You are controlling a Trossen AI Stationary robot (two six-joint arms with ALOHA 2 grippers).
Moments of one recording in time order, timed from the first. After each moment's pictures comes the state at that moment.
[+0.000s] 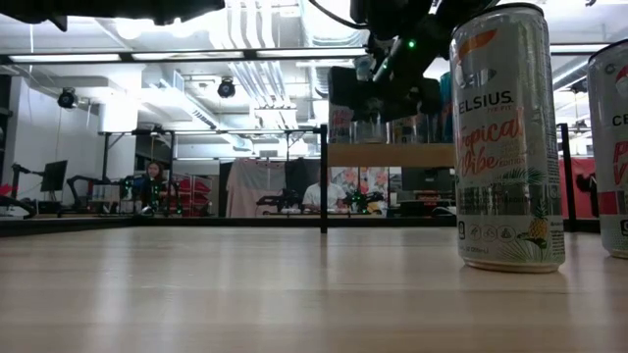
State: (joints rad) left arm 0.17 0.69 0.54 0.25 -0.04 0.53; right arm -0.11 1.65 1.09 -0.09 1.06 0.64
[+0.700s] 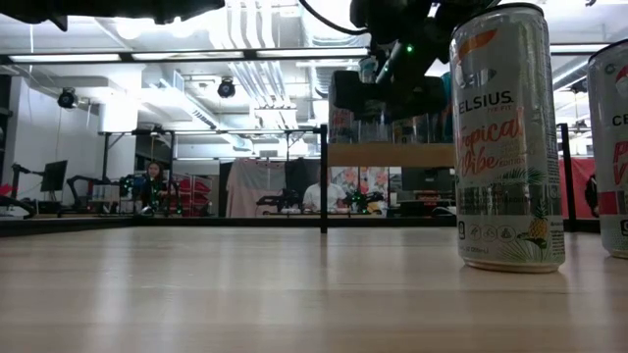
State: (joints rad) left arm 0.17 0.69 0.54 0.26 -0.04 0.54; right arm -0.13 1.65 1.09 -0.09 1.13 0.64
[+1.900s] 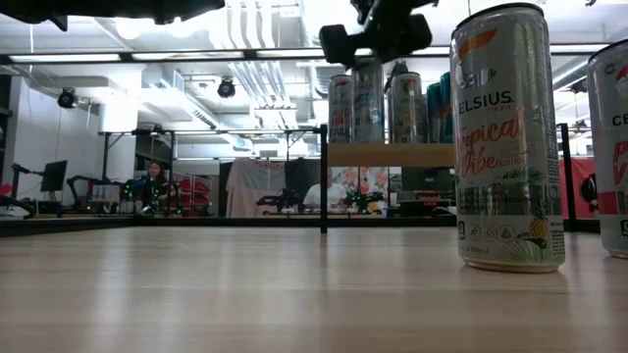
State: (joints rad) left arm 0.17 0.69 0.54 0.26 -0.04 0.54; right arm -0.13 1.64 1.35 -0.10 1.22 0.18
